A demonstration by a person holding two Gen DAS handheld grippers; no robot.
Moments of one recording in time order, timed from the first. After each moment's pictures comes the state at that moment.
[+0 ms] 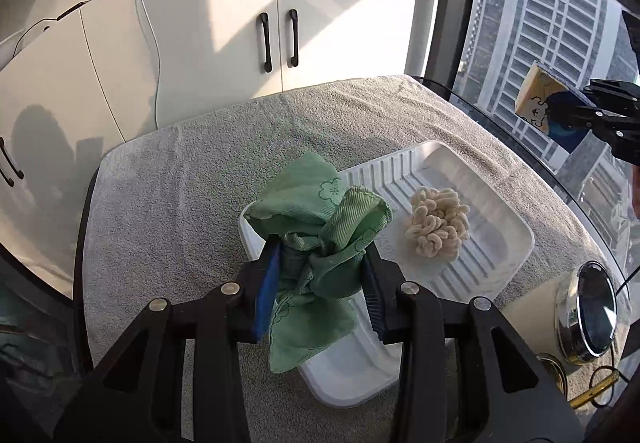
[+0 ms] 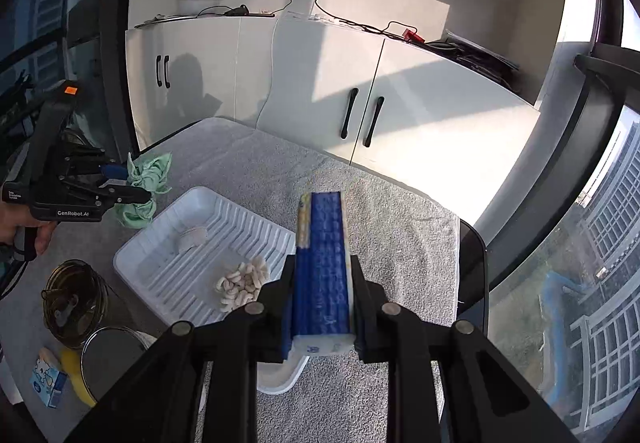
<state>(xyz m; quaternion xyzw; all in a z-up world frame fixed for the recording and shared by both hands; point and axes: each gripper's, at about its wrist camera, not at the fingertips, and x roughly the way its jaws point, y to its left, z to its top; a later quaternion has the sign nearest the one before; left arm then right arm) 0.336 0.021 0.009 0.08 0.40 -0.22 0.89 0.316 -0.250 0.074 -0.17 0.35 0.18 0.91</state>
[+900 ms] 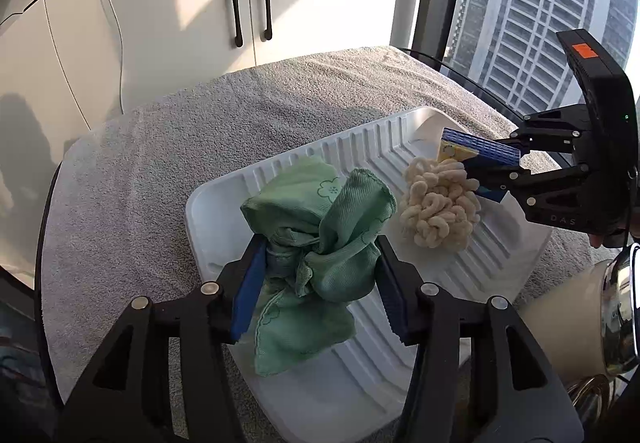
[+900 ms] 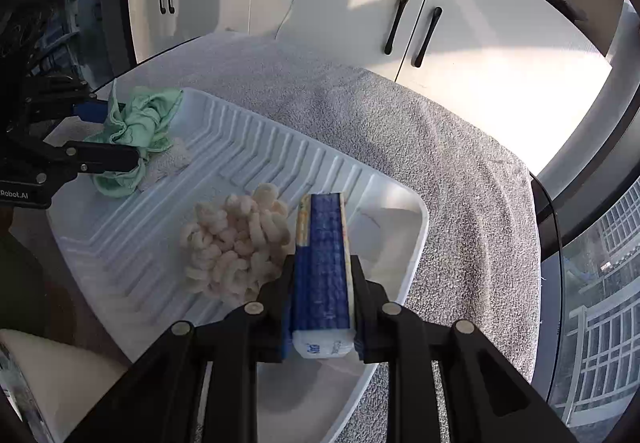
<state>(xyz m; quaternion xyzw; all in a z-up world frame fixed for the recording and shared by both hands) 0.350 -0.005 -0.035 0.10 0.41 -0.24 0.87 0.362 -0.212 -0.044 -0.19 0.42 0.19 0.86</state>
